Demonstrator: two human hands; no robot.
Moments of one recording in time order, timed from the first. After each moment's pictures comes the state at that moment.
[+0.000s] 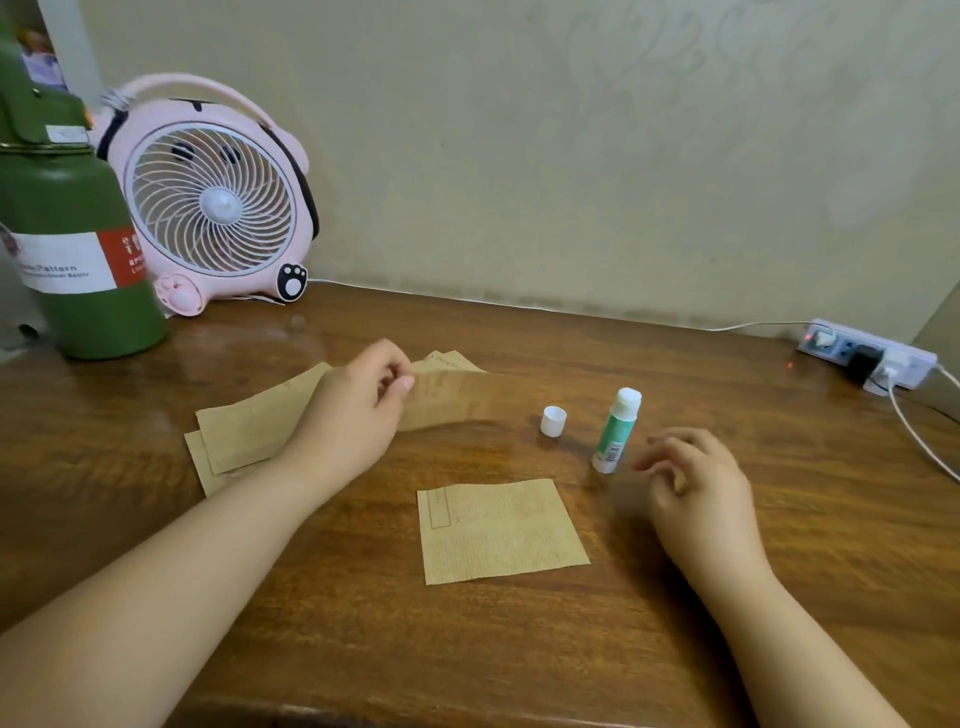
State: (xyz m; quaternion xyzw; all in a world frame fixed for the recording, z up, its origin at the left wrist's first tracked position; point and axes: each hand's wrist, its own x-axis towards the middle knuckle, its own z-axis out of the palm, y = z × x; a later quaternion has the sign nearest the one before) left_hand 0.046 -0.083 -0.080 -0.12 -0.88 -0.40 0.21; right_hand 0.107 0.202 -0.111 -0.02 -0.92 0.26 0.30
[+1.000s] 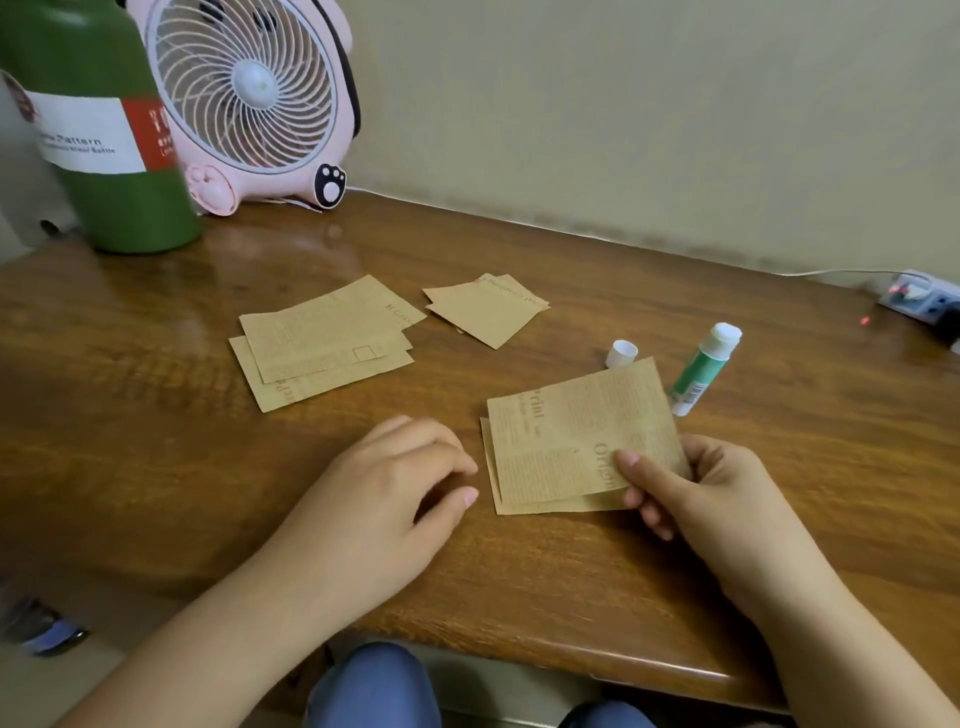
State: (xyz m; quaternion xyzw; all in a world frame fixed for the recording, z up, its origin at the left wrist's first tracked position) left_hand 0.144 -0.113 -0.128 -0.24 -0.91 -0.30 0.14; right_hand 0.149 0.124 -0.089 -0.11 -0.82 0.56 -0.02
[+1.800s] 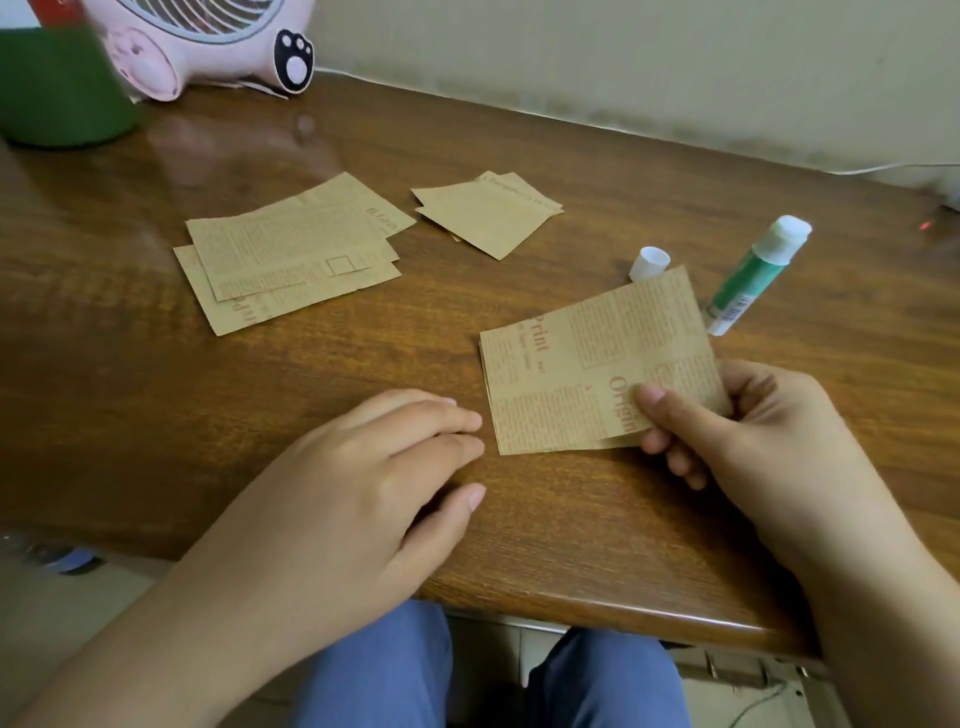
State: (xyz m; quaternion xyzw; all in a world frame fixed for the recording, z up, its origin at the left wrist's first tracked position) left_hand 0.162 -0.113 -0.139 -0.32 -0.91 -0.24 0.13; right_hand 0.147 0.120 -0.098 -0.08 -0.83 0.55 0.01
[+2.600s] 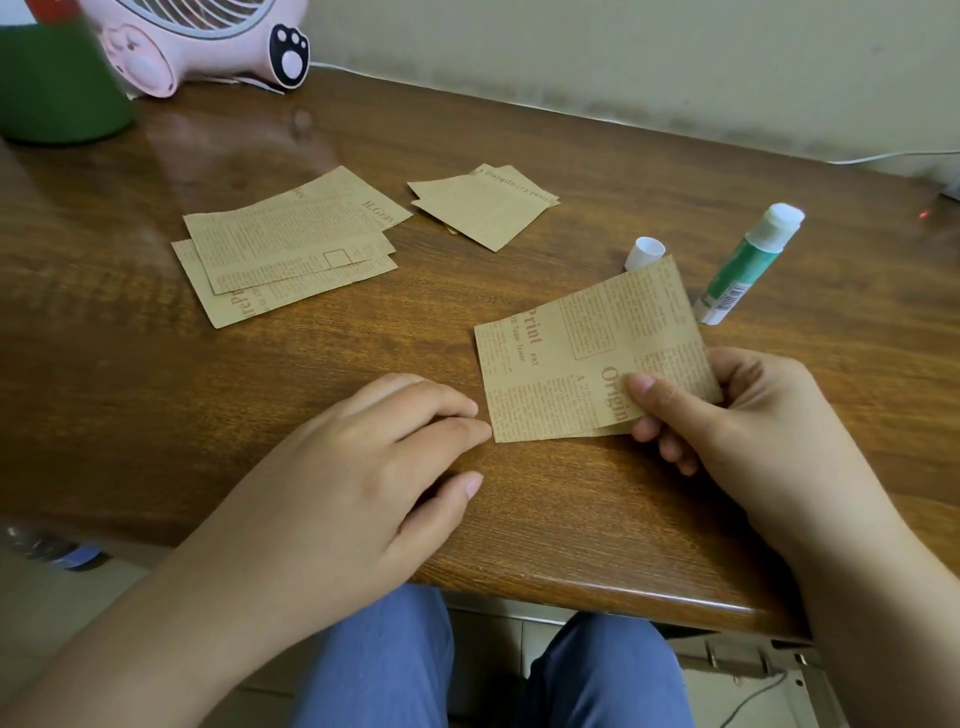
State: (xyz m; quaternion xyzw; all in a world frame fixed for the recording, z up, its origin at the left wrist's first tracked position) left_hand 0.161 -0.115 -0.140 -0.33 -0.91 -0.22 0.13; right_hand 0.147 0.121 -0.100 -0.08 -0.84 0.54 0.01
